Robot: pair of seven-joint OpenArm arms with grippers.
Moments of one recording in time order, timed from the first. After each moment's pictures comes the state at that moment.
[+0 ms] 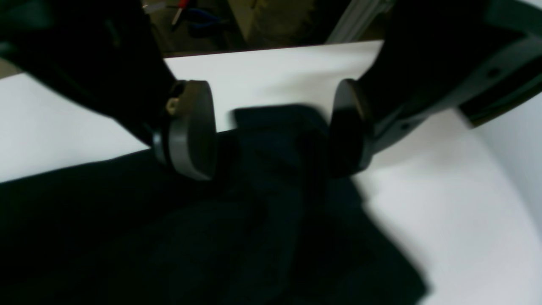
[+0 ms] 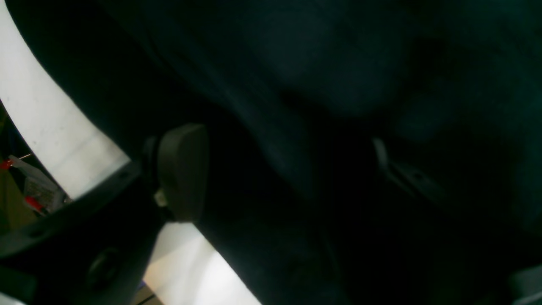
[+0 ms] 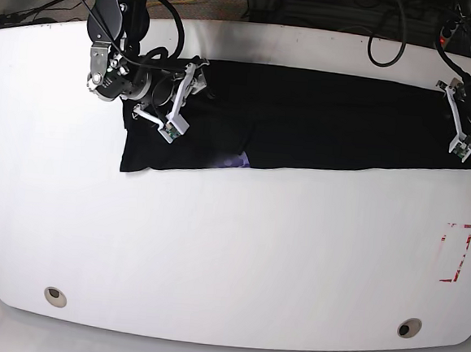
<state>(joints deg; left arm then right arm) 15.7 -27.8 -27.4 100.3 -10.9 -43.0 64.0 -8.5 7.8 4.4 96.0 28.2 41.1 -65.6</state>
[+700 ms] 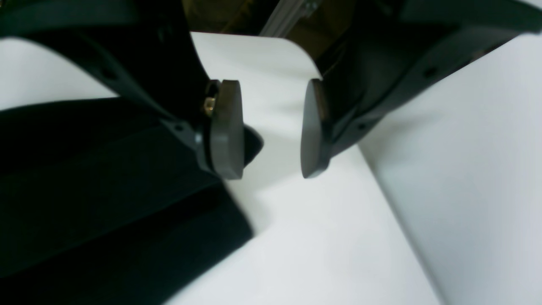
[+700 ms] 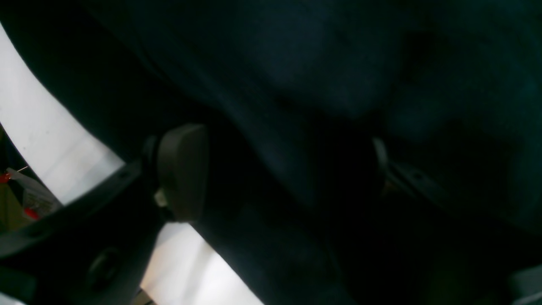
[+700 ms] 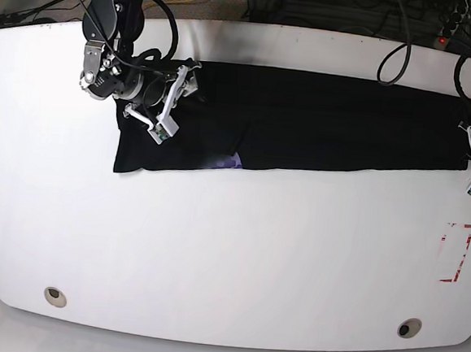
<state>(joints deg) 4.6 -35.0 -23.1 97.5 -4.4 -43.2 63.2 -8.5 7.8 7.5 95.7 28.6 41.1 -65.6</state>
